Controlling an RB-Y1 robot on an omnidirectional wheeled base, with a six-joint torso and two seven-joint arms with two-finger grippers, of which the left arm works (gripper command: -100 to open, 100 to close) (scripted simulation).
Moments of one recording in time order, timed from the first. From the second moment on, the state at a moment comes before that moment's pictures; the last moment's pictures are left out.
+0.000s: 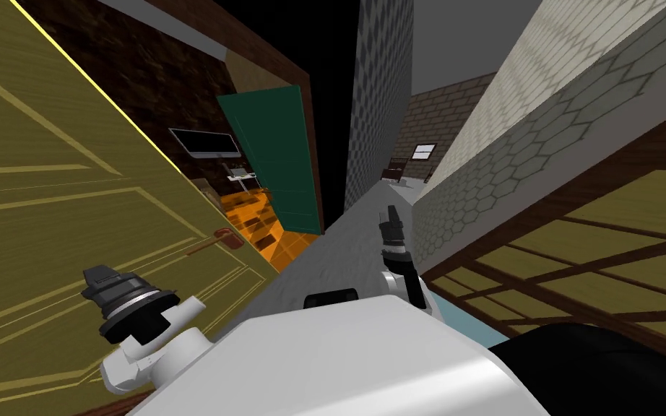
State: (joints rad) arm -0.09 0.07 1.15 -1.53 -0.23 -0.36 -0.04
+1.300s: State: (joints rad) arm -0.20 0.04 1.39 -1.38 -0.27 -0.34 -0.01
